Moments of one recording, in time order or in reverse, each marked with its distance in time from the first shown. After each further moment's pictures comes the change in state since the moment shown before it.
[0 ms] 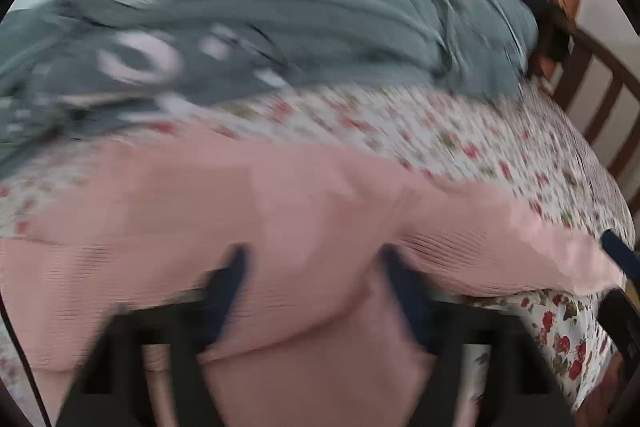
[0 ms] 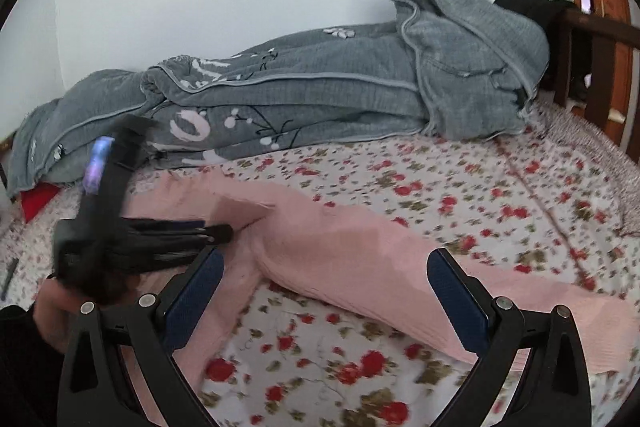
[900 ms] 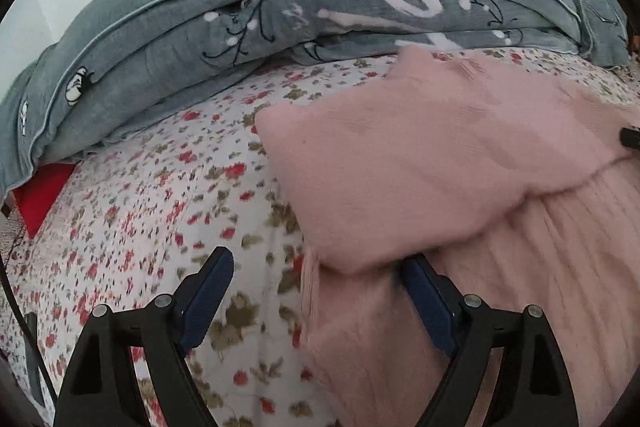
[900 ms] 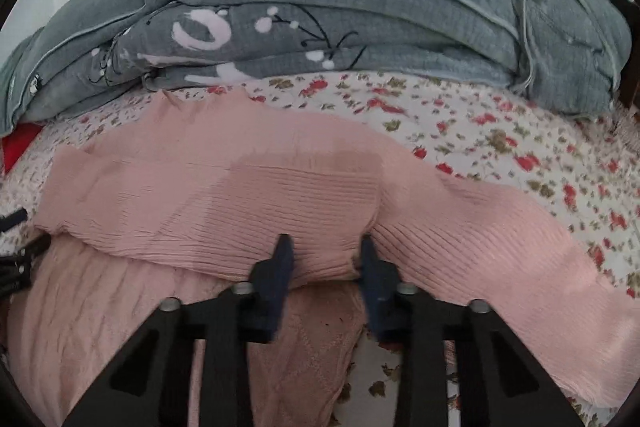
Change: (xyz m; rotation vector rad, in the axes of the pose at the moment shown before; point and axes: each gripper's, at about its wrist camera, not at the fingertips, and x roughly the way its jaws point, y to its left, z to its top) left arm -0.046 0.185 -0.096 0.019 0.045 0.431; right arm 0.125 0.078 -0.016 -0.145 0.235 -0.062
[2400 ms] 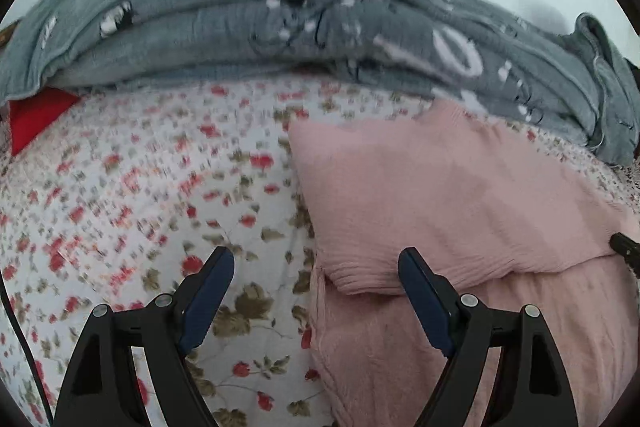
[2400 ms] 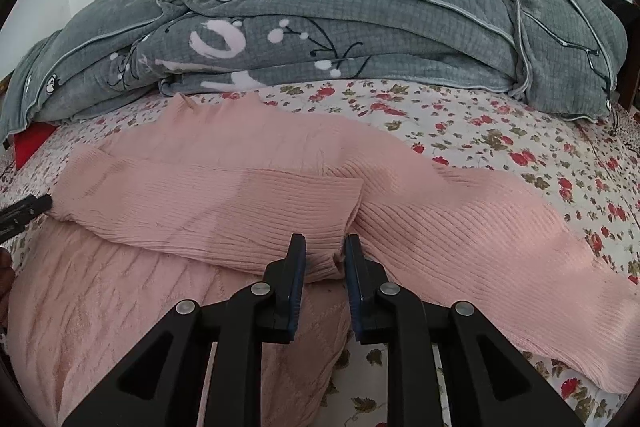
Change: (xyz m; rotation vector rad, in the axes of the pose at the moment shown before) left arm 0.000 0.038 -0.009 -0.294 -0.019 -0.112; right arm -0.012 -0.005 -0.015 -0.001 -0.040 0.056
